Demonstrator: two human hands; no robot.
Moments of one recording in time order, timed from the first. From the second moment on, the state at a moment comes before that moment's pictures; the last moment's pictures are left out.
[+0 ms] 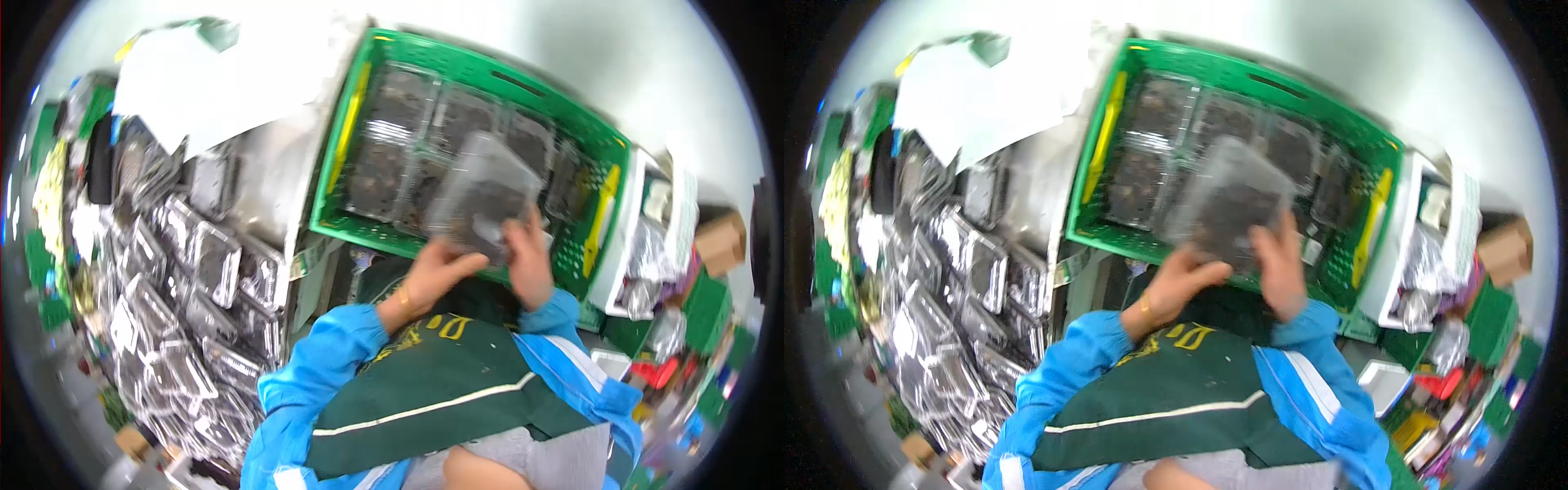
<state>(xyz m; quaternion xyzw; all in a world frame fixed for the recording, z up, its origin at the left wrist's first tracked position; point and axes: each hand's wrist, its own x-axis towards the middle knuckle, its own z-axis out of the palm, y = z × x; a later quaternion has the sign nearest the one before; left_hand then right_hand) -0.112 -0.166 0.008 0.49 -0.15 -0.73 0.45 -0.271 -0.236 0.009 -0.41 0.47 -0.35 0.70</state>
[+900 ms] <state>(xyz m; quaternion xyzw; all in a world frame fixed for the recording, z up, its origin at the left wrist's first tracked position) 0.282 -0.261 -0.075 0.55 0.08 -0.27 0.79 -0.330 -0.348 -0.106 -0.80 0.10 0.54 0.25</state>
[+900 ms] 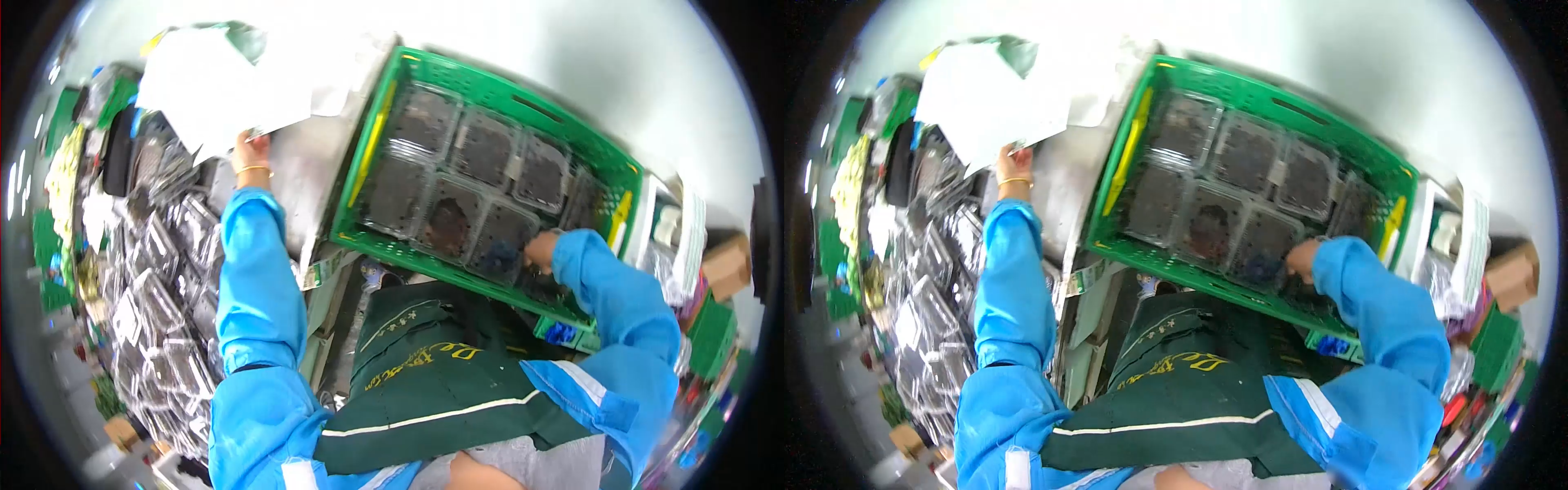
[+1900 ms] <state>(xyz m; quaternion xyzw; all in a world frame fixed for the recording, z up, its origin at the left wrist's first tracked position) 0.035 0.005 -0.135 0.64 0.16 -0.33 0.68 -0.462 -0.332 -0.157 -0.56 0.75 -0.05 0.34</state>
